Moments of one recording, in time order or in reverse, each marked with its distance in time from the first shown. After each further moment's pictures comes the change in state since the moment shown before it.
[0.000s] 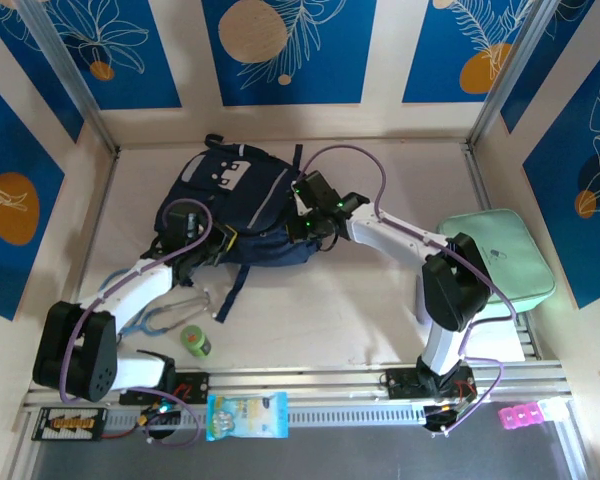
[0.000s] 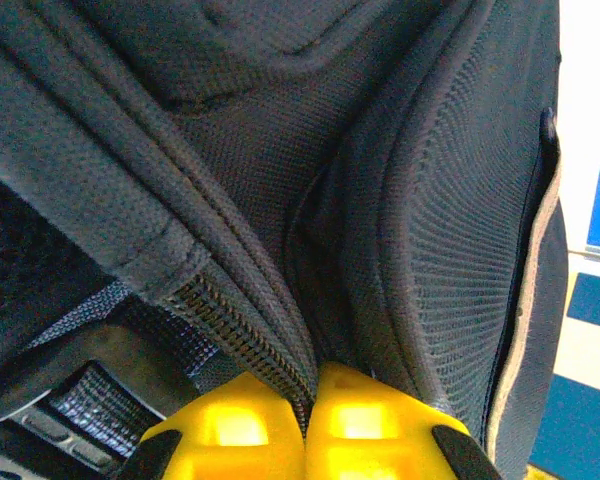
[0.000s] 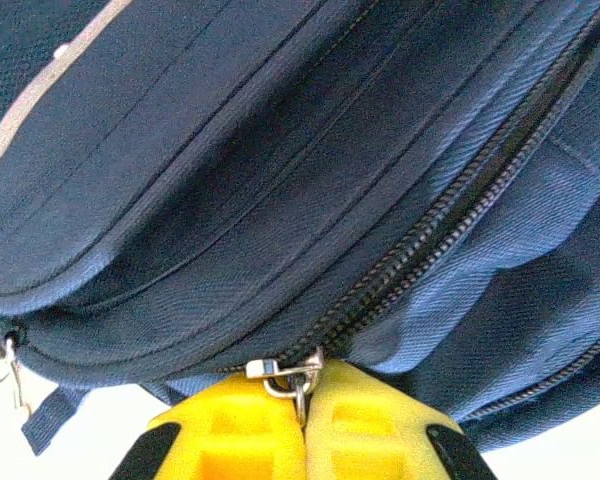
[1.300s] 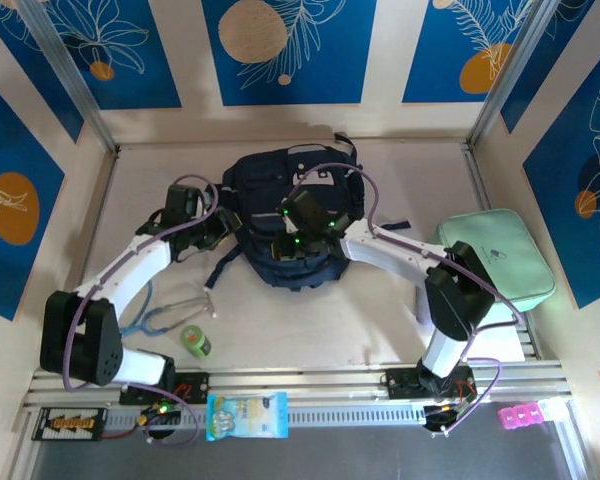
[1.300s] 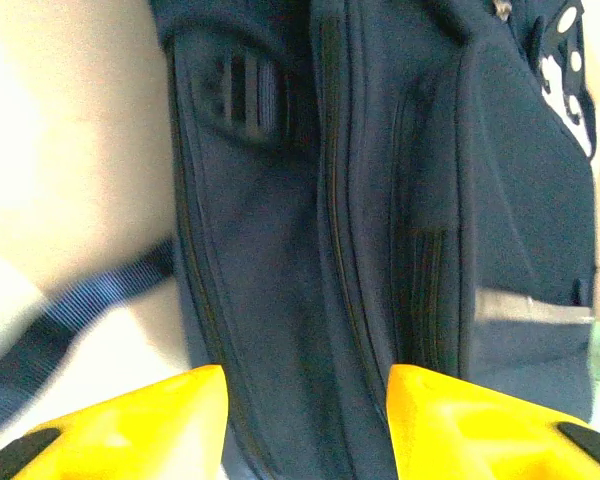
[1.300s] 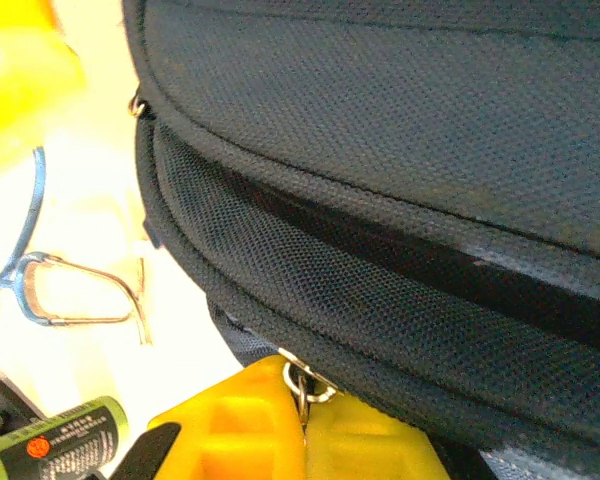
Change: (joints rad) left arm 0.015 0.073 0.217 -0.301 0.082 0.370; right arm 0.123 -0.041 -0.091 0.084 -0.103 0.216
